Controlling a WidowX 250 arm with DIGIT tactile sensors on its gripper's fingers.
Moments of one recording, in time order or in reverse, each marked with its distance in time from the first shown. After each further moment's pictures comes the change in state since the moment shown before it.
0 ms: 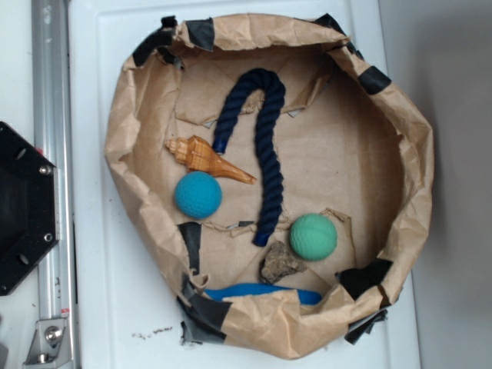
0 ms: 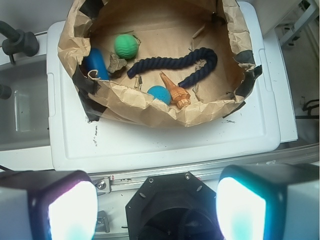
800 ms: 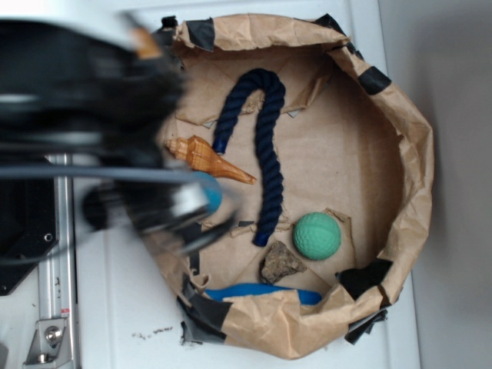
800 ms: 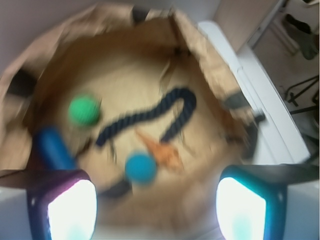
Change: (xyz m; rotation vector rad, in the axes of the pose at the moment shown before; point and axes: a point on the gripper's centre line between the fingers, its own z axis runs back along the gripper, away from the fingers) arm 0.090 0.024 -0.080 0.104 -0.106 0.376
